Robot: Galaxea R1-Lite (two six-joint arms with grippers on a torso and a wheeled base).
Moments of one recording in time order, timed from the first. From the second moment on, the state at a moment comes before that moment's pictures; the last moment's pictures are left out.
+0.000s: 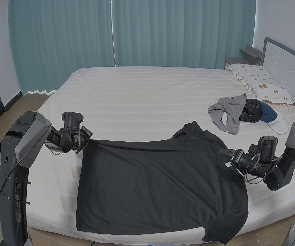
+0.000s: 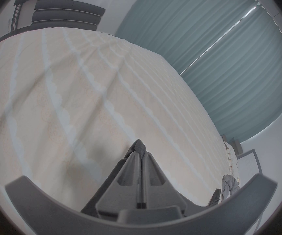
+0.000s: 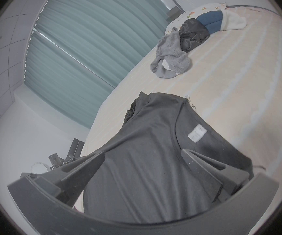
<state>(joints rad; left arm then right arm) -0.07 2.54 -1.58 -0.34 0.10 -0.93 0.08 2.20 -0.59 -1.18 0.29 0.73</state>
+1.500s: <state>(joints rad) -0.07 2.54 -1.61 -0.25 0.10 -0.96 0.04 2.66 -1.60 -0.62 0.26 0.61</state>
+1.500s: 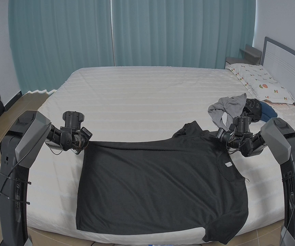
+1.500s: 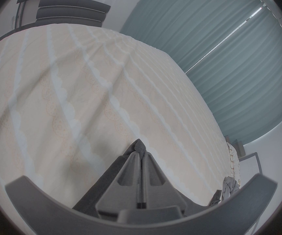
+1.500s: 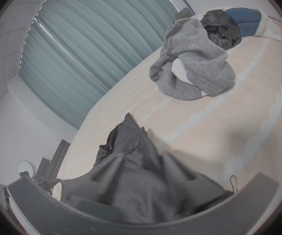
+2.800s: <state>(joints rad) -0.07 2.69 -1.94 -0.12 0.11 -0.98 0.01 2.76 -1.73 -0.76 0.10 0.63</state>
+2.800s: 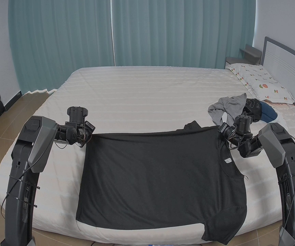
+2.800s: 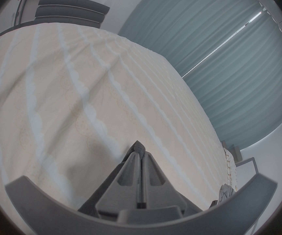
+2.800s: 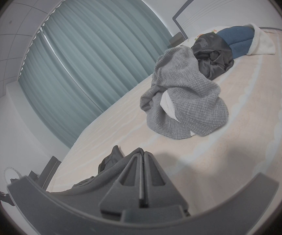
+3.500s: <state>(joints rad) -0.05 2.65 -1.90 -0.05 0.09 -1.01 -0.01 2.62 -1.52 -0.76 0.11 0.74</state>
